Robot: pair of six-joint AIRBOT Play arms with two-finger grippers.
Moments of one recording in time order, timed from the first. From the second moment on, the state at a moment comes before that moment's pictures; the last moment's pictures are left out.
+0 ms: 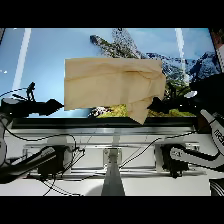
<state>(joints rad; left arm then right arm) 0.50 -1.24 0.56 0.82 -1.07 -0.91 -0.21 -1.33 0.57 -0.76 1.02 1.14</state>
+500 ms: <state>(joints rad) 0.49 -1.39 0.60 0.69 -1.15 -0.71 -0.21 -1.32 0.72 -0.73 1.07 1.13</state>
